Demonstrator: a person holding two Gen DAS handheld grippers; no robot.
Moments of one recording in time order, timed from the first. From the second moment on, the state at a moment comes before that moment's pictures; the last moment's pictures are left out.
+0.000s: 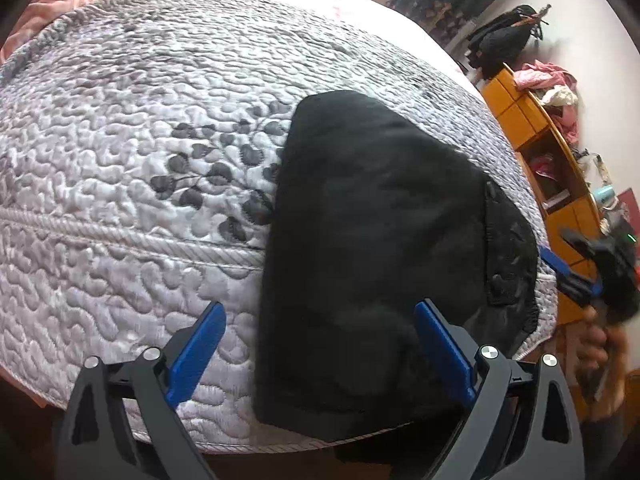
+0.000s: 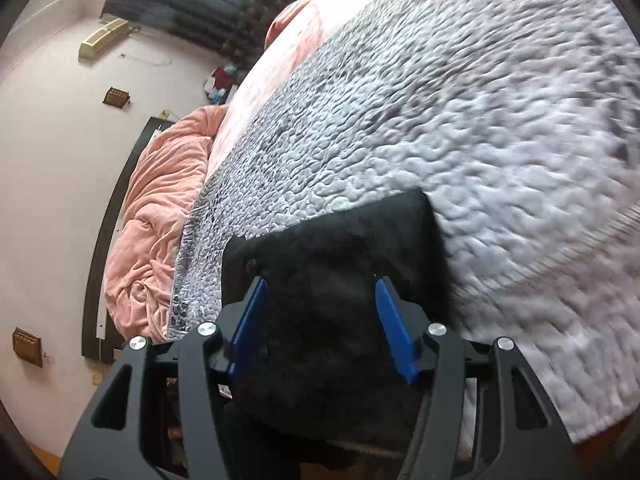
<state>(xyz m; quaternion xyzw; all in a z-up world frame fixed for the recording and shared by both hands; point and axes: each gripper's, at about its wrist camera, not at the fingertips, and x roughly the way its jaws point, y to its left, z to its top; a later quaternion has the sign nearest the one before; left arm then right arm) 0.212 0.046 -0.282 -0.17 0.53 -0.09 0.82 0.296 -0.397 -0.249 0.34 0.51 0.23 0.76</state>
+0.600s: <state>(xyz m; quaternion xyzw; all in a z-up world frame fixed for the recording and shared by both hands) 0.286 0.133 -0.311 -0.35 0.54 -0.22 0.73 0.281 -0.453 -0.312 0.41 0.56 0.25 0.67</state>
